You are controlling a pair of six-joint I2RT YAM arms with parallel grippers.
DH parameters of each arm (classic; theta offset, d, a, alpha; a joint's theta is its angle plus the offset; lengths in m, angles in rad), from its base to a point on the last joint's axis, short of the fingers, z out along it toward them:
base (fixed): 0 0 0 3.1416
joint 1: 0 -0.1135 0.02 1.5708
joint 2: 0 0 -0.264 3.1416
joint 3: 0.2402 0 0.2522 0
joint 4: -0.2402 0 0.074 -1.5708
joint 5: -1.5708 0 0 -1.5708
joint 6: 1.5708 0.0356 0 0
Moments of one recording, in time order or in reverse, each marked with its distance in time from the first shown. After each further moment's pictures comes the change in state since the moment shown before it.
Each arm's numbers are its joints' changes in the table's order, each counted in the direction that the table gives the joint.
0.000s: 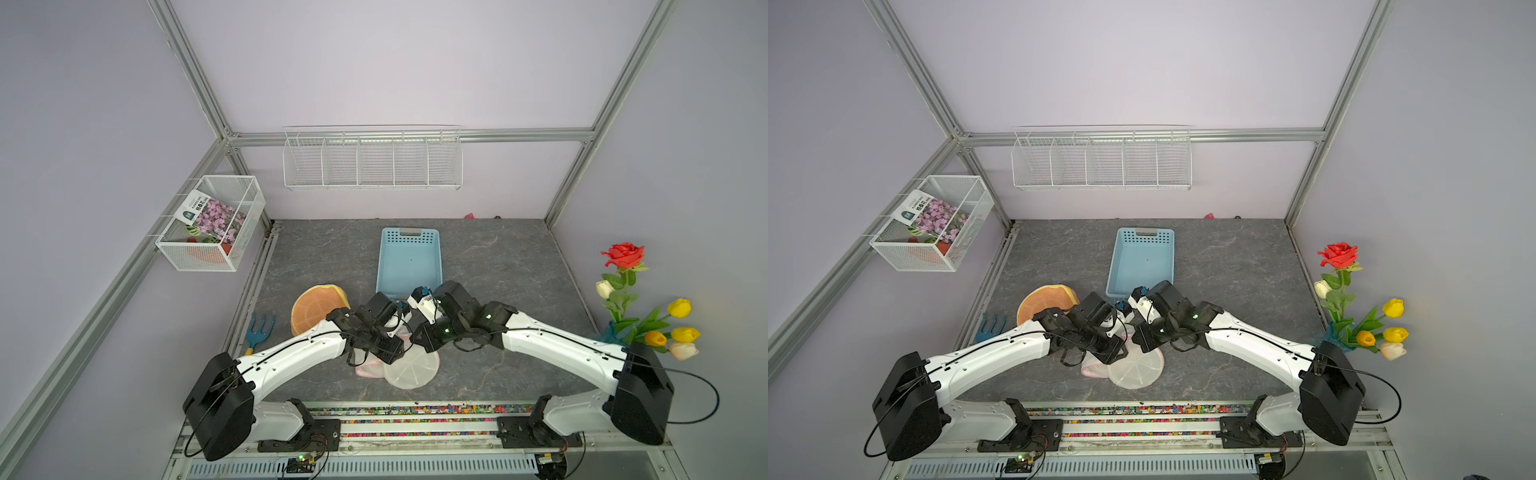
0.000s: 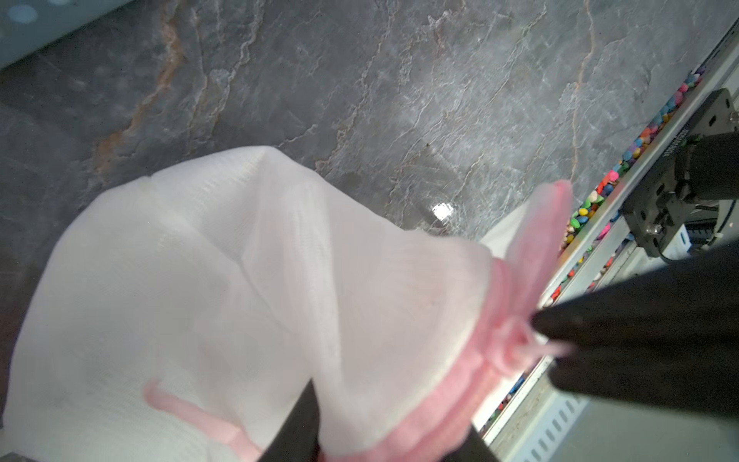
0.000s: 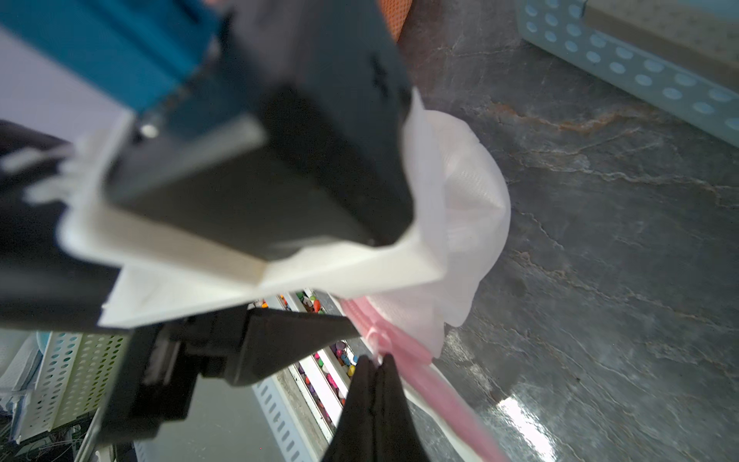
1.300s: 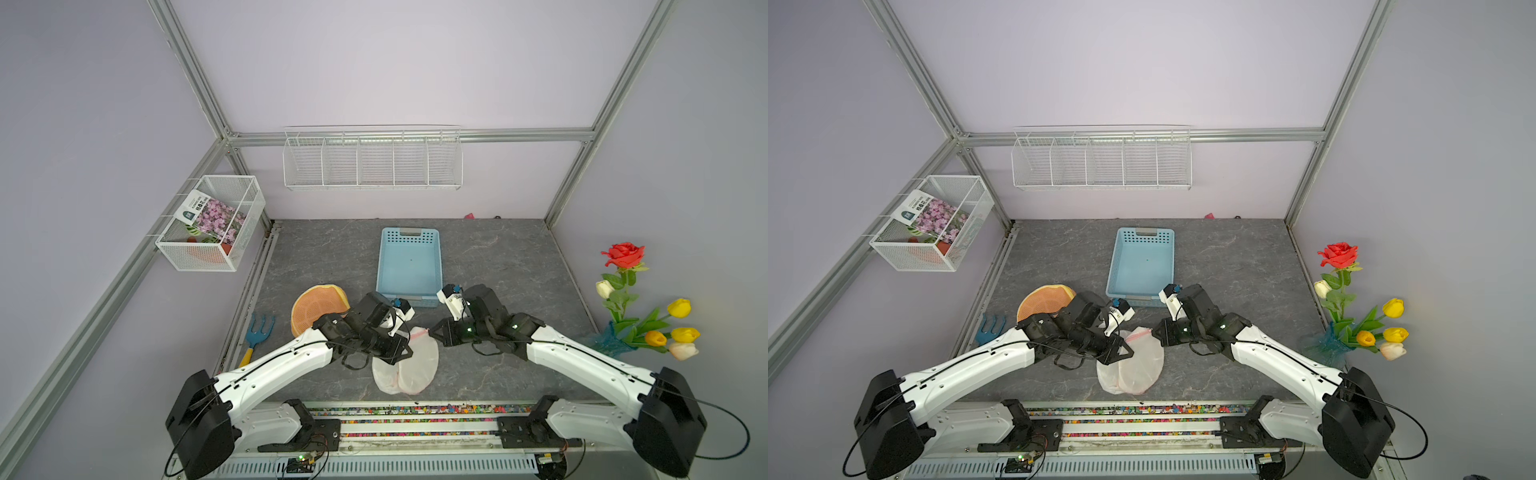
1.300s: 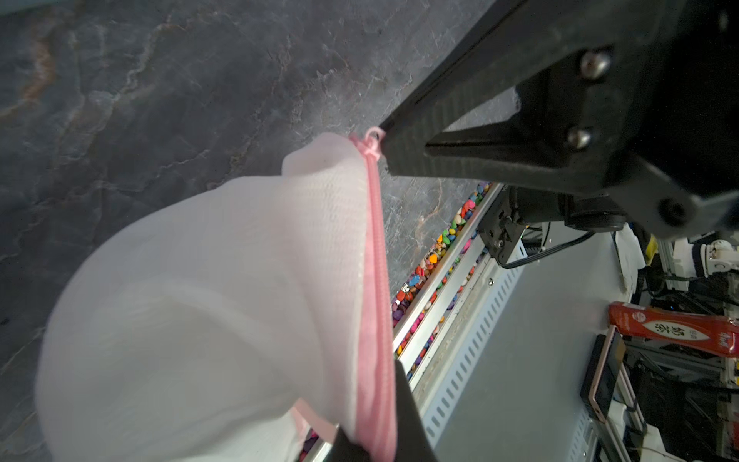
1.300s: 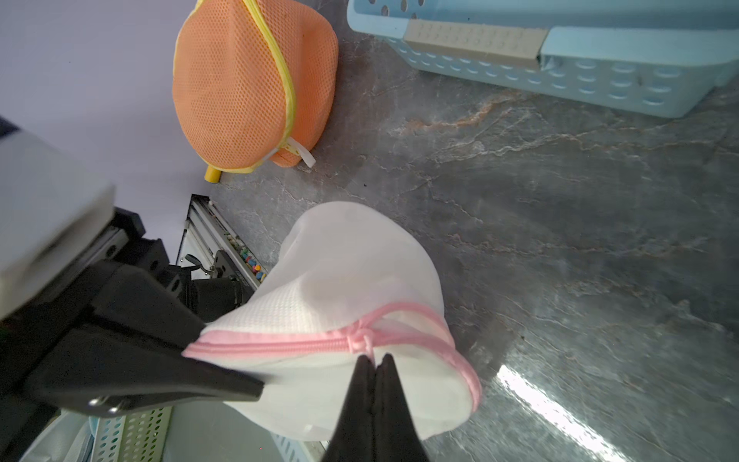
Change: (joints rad) left arm 0.005 -0.092 -0.009 0.073 -0.231 -0.157; right arm 0.158 -0.184 -0.206 0.097 0.003 0.150
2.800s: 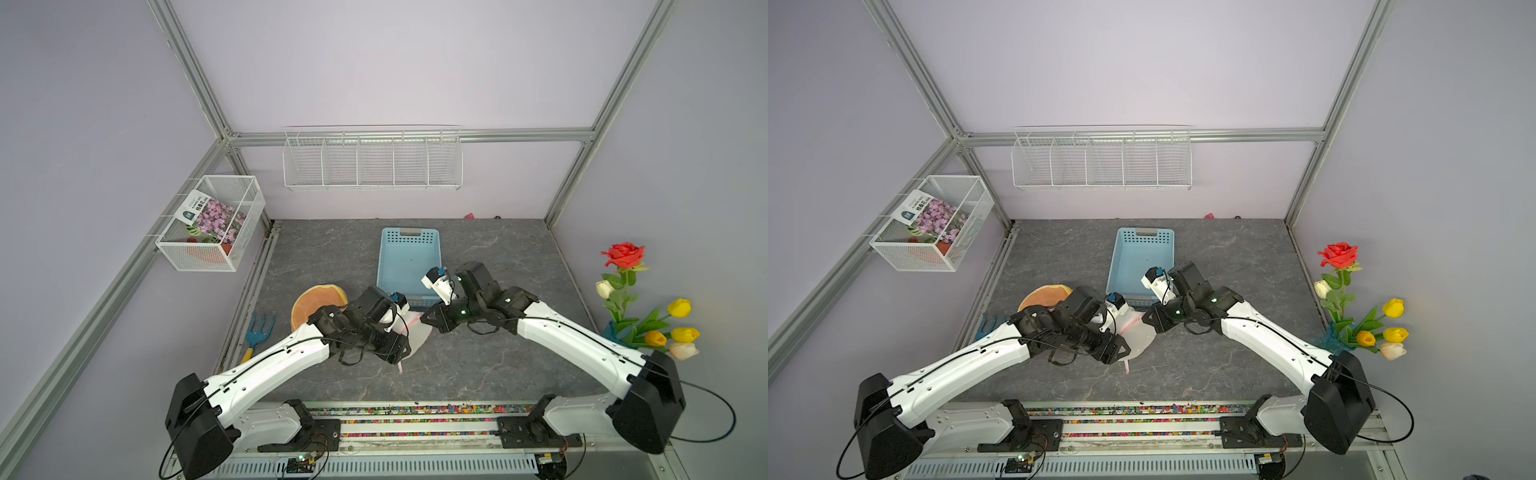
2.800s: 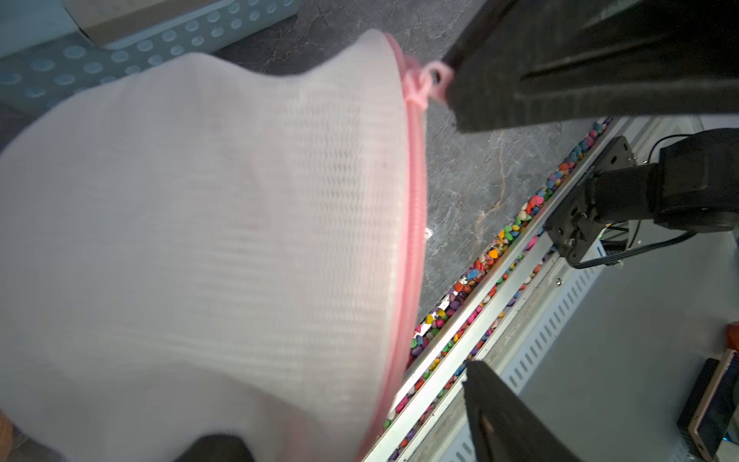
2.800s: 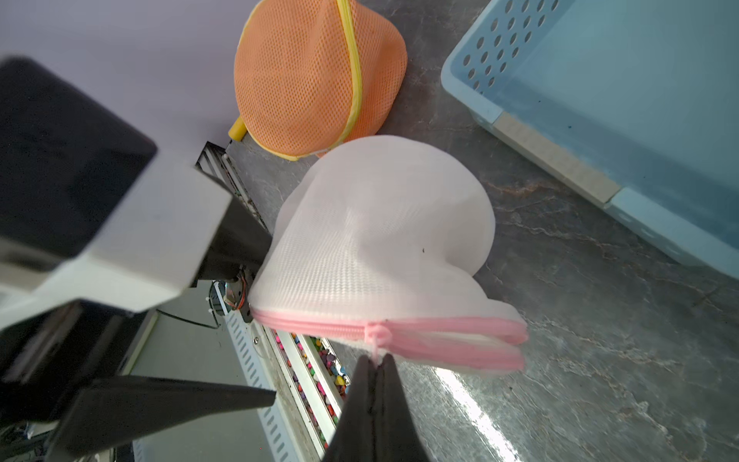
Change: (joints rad) left arm 0.022 -0.020 0.111 -0.194 0.246 0.079; right arm 0.008 0.148 0.270 -0.169 0.117 -0.304
